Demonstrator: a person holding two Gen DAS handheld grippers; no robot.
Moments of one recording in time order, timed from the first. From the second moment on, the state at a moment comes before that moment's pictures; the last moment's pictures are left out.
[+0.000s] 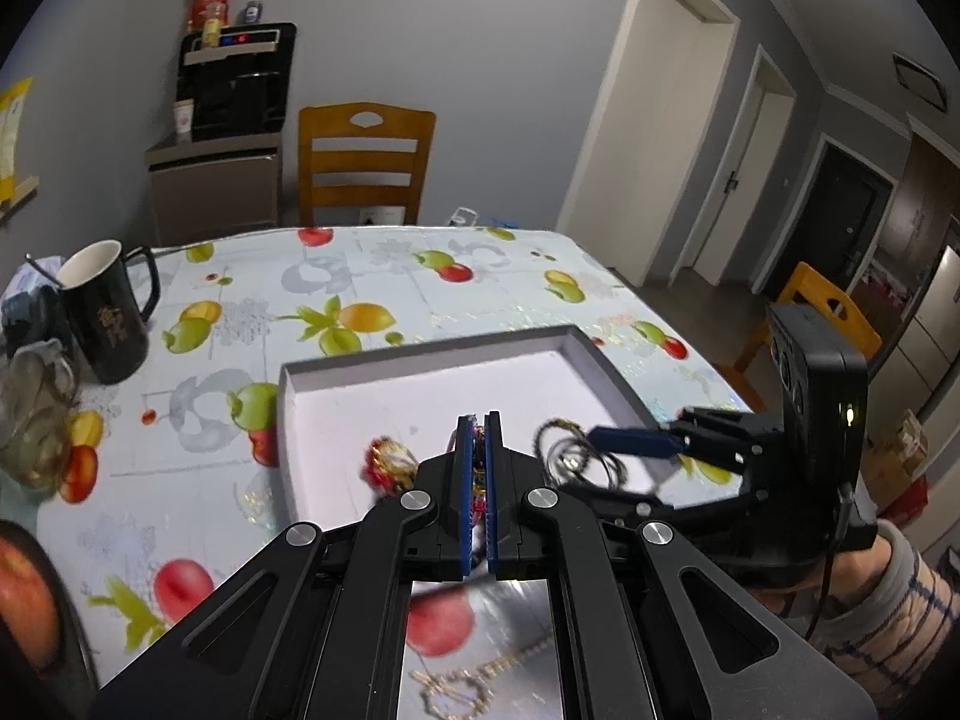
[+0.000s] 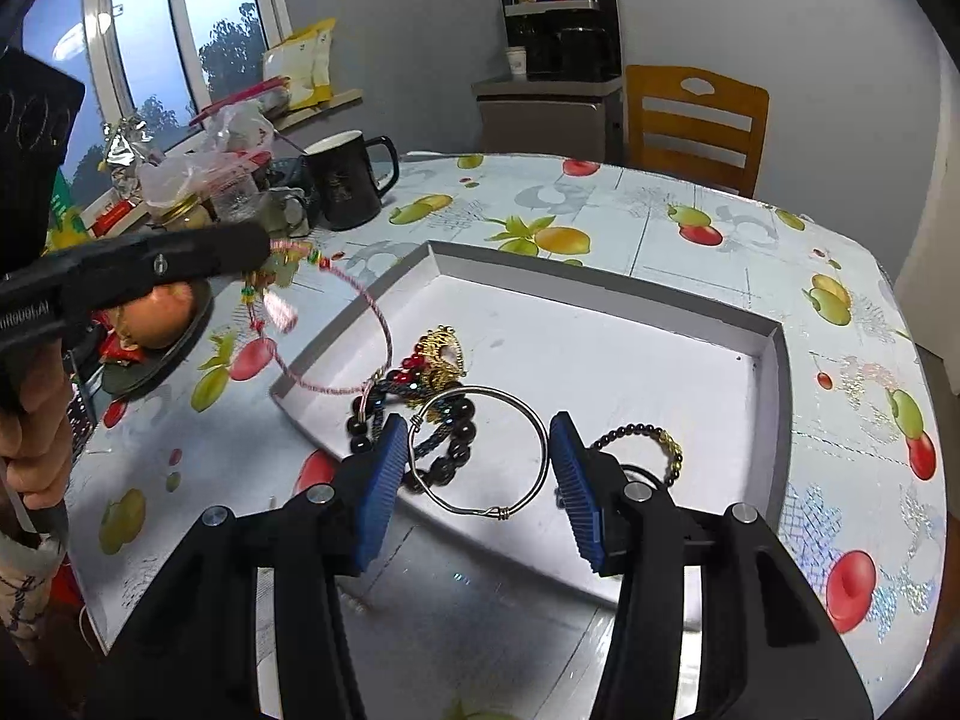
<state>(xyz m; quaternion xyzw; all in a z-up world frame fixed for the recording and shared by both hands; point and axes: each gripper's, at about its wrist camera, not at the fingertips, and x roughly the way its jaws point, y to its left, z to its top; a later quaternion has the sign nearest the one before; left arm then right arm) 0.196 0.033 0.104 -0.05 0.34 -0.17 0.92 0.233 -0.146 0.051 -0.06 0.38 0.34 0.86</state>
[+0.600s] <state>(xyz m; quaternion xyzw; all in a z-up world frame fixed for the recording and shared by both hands) 0.299 0.030 0.061 -0.03 0.37 -0.14 0.92 0.292 -0.111 0.000 -0.11 0.44 0.30 0.84</state>
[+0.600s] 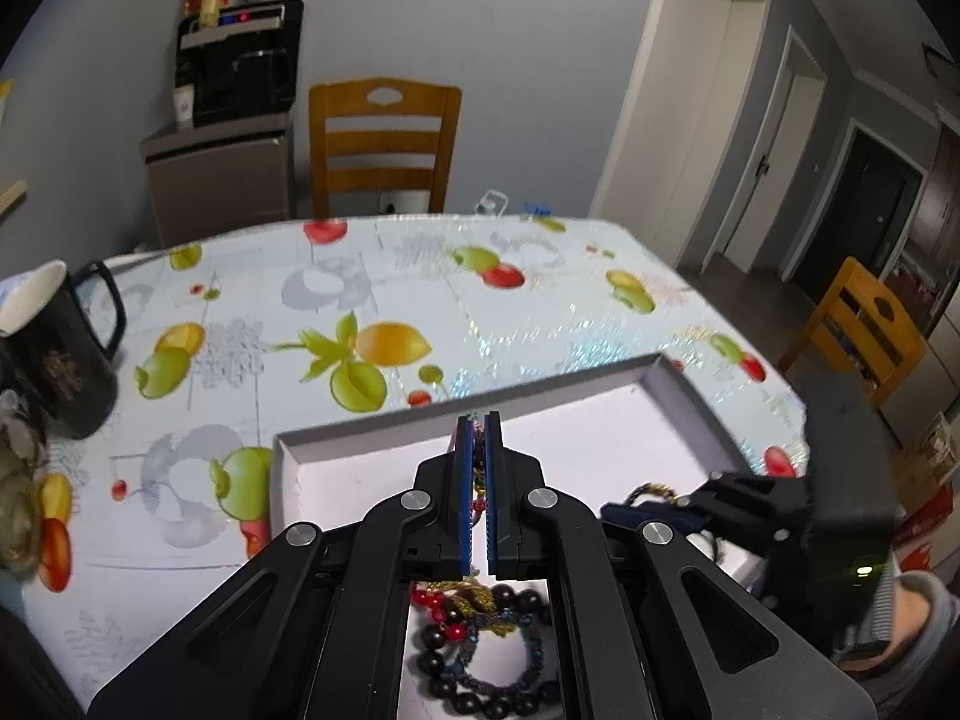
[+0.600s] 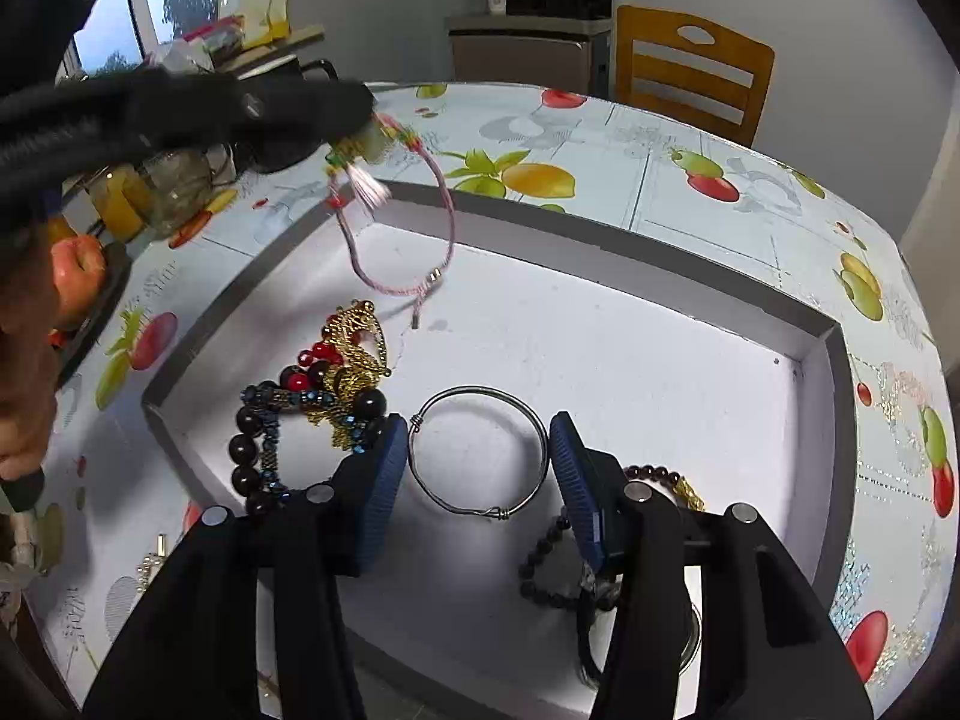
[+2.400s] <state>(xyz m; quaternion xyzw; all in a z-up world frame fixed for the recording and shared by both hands) 0.140 0.086 0.014 -0.06 0.37 -0.10 0.92 0.176 -0.145 0.024 -0.07 0.39 0.35 0.85</state>
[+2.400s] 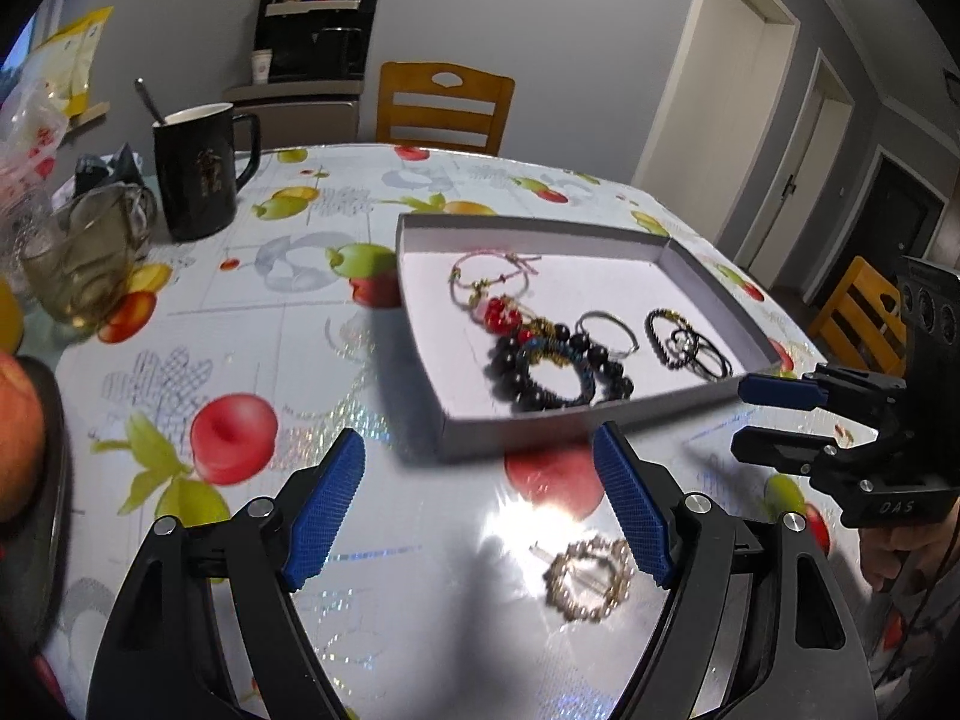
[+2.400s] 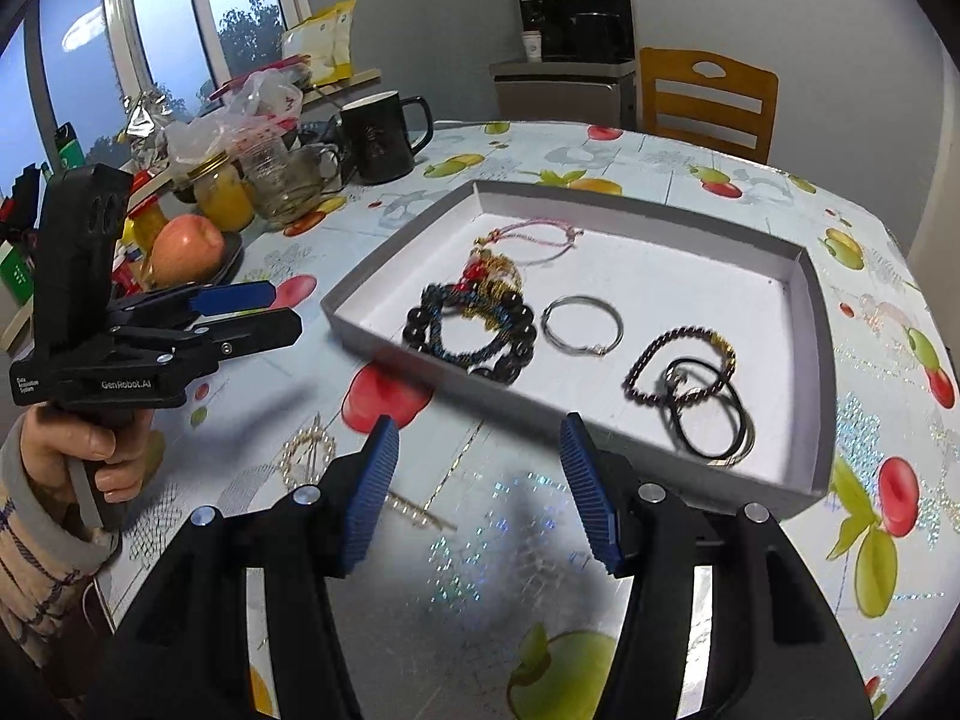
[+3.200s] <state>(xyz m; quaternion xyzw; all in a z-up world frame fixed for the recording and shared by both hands) 0.114 0.063 -0.008 -0.04 0.41 -0.12 0.90 0.149 -0.103 -0.012 -0.15 0.42 0.39 0.80</state>
